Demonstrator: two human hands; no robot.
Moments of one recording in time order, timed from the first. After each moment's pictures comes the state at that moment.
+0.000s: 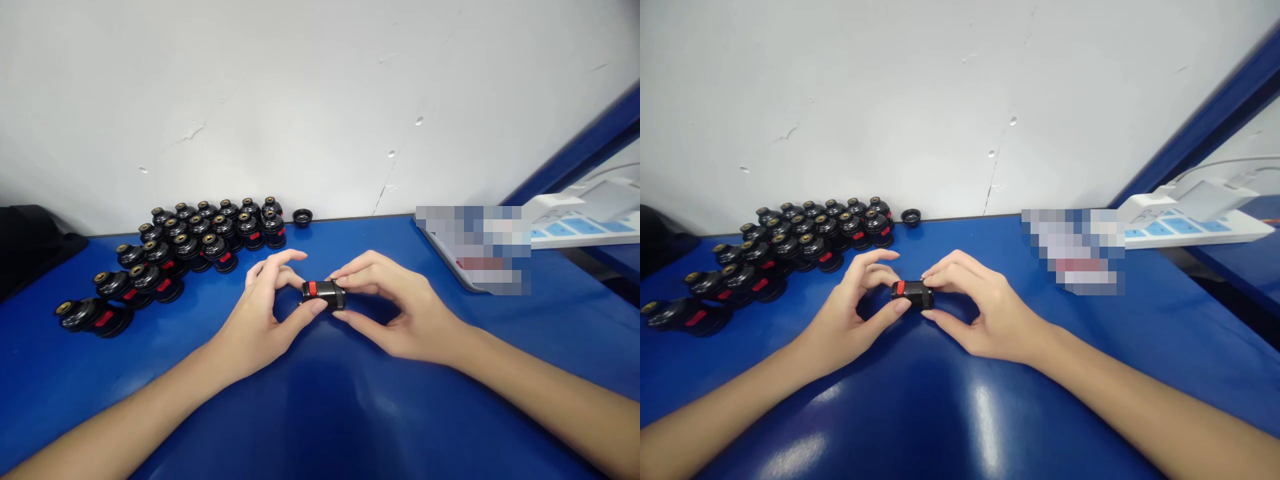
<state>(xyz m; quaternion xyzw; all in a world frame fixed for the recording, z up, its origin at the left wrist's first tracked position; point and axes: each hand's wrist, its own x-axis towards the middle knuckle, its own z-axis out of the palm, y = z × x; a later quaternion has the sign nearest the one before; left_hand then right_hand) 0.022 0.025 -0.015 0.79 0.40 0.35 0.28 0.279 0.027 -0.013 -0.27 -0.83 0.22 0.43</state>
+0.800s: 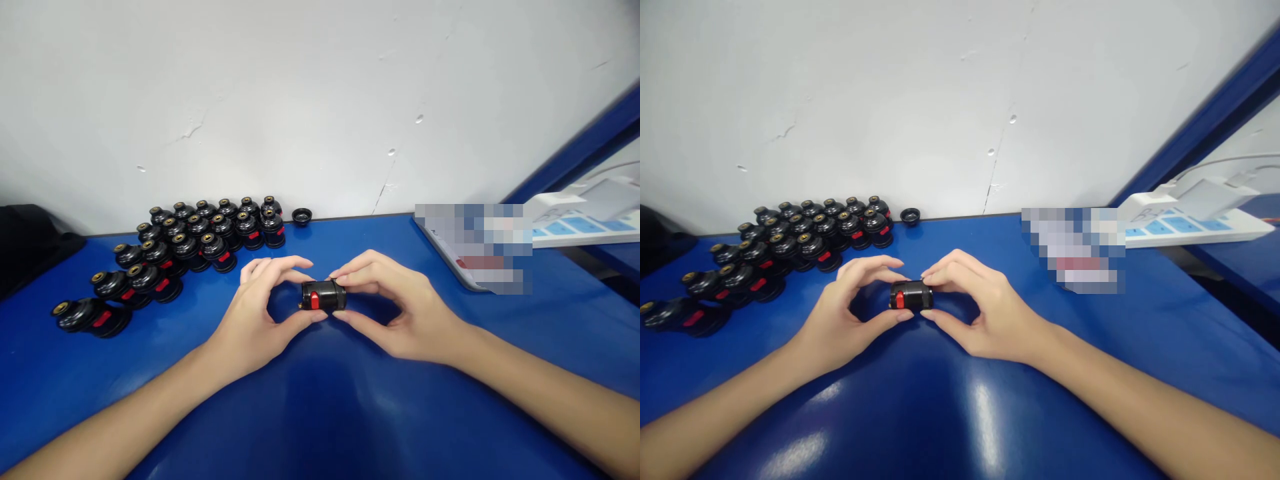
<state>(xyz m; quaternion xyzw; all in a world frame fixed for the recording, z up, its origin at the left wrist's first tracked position) 0.021 0.026 -0.010 0.82 0.40 0.37 0.20 0.278 0.027 -0.013 -0.26 -0.83 0.23 0.44</state>
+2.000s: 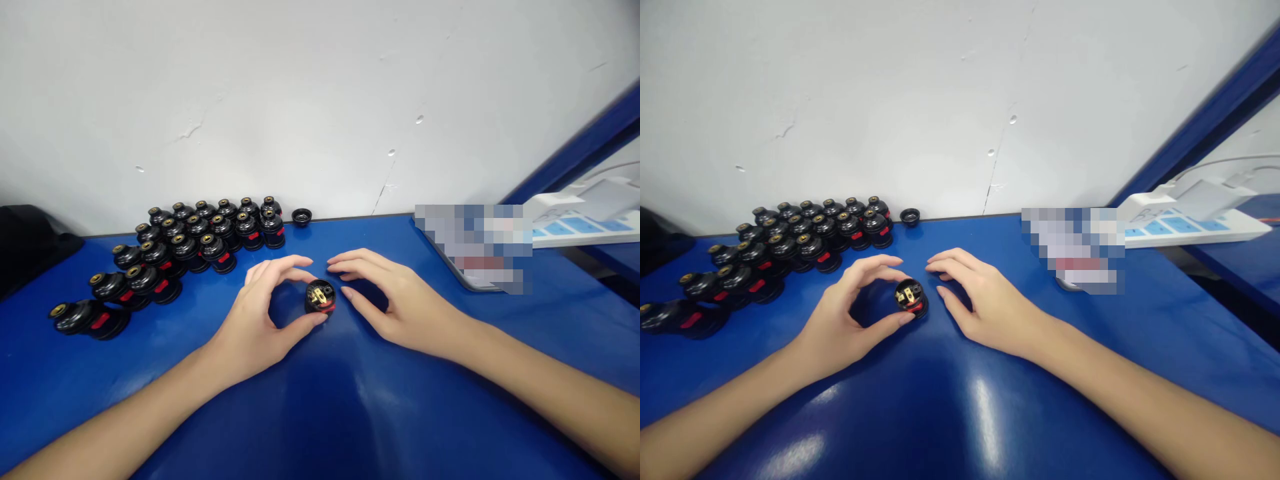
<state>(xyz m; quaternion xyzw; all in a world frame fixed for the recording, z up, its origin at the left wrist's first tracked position) 0.020 0.024 -0.013 0.80 0.41 0.37 0.23 0.277 0.033 -0.005 -0.37 -0.86 0.15 0.32</state>
